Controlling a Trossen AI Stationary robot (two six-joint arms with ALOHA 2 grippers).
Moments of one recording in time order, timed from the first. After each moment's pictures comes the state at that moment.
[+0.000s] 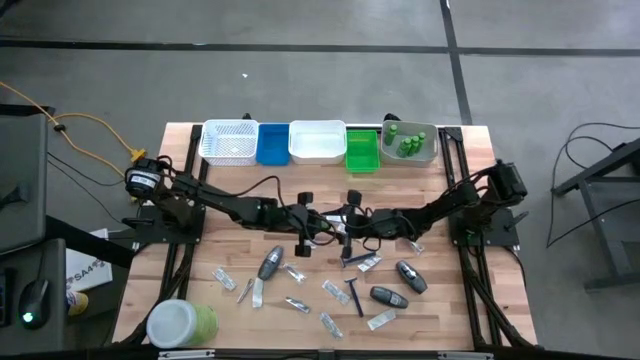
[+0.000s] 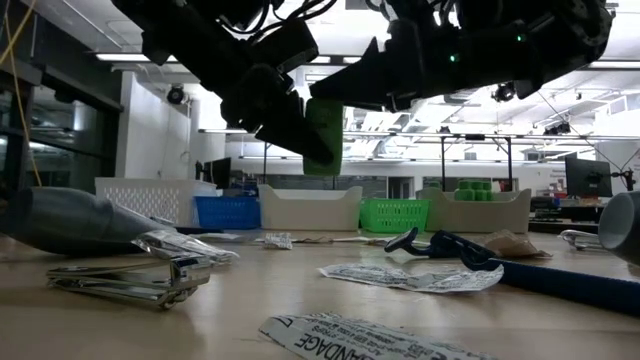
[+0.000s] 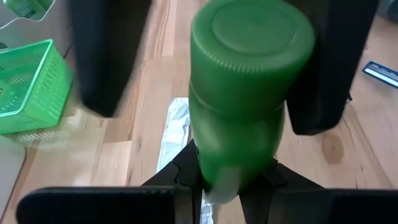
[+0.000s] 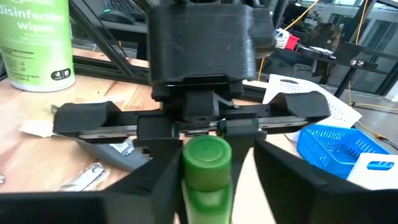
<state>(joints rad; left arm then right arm) -0.14 1.66 0.92 0.13 -0.25 0.11 0.19 1.73 0.69 0.91 0.33 -0.16</state>
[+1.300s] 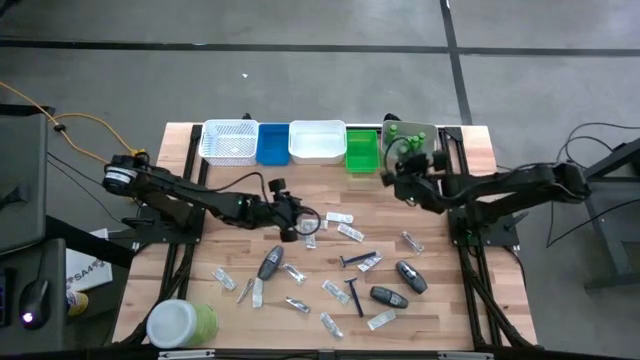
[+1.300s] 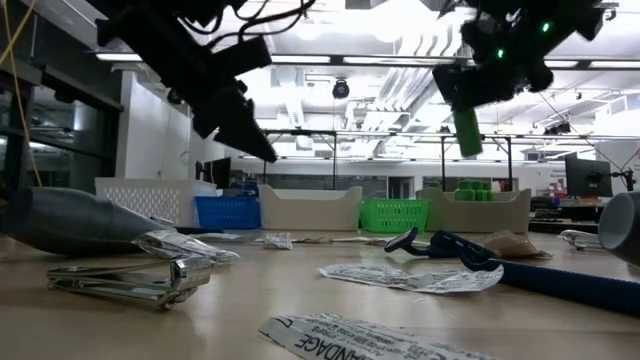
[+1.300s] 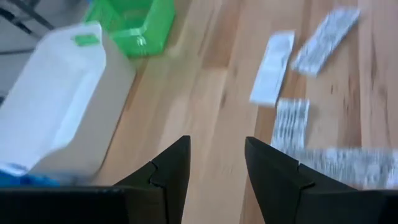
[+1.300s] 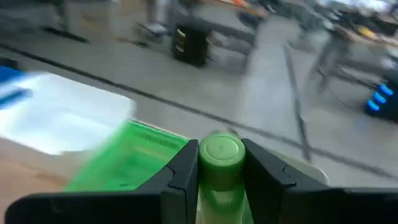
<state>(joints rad) -0.14 1.46 0.79 -0.04 -0.56 -0.01 -0.04 1.12 0.69 -0.38 1.19 0.62</state>
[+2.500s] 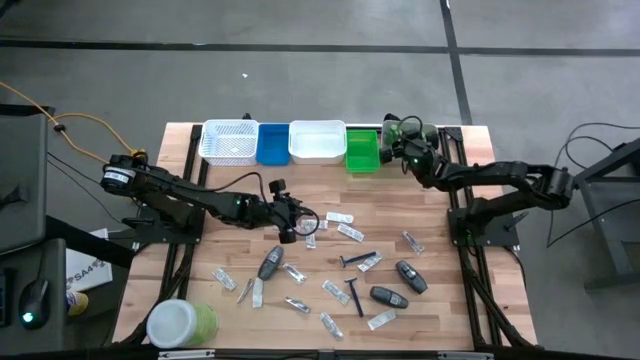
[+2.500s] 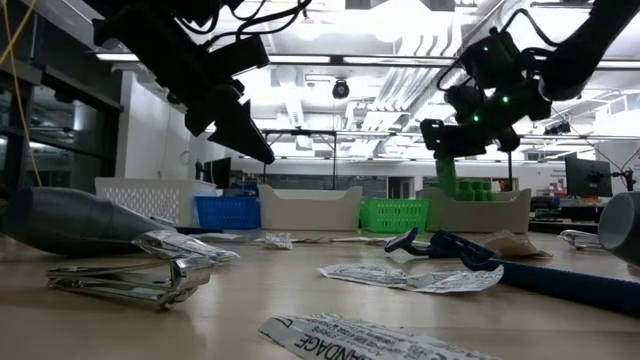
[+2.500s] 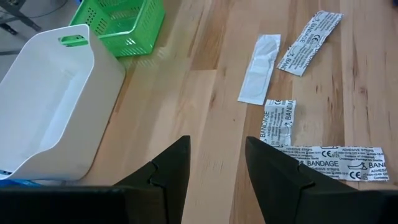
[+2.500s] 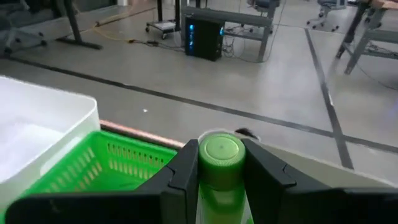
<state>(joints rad) -0.14 1.45 0.78 -0.04 -0.52 -0.01 -0.54 1.30 0.42 0.53 0.69 0.21</state>
